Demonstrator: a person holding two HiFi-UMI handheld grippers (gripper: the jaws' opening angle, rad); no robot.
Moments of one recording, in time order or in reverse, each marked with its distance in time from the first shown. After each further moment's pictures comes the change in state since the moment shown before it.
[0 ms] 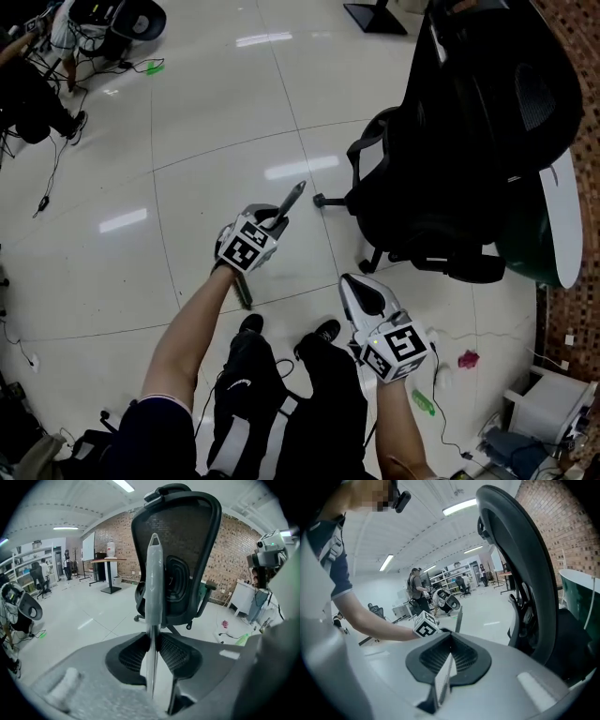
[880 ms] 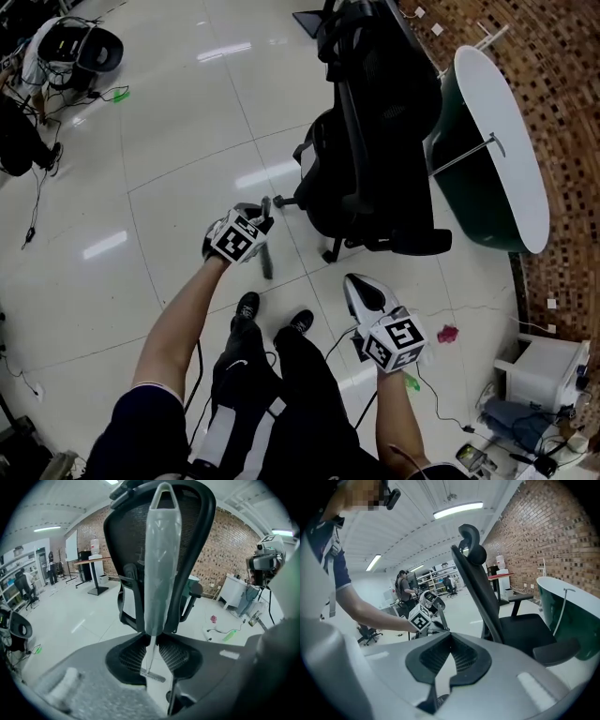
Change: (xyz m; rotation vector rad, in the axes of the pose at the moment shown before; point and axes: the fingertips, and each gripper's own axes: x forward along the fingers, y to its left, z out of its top) left arm -0.005 -0.078 0.086 0.101 0.093 -0.099; right arm -0.134 -0.043 0.033 0.058 0.015 -0.169
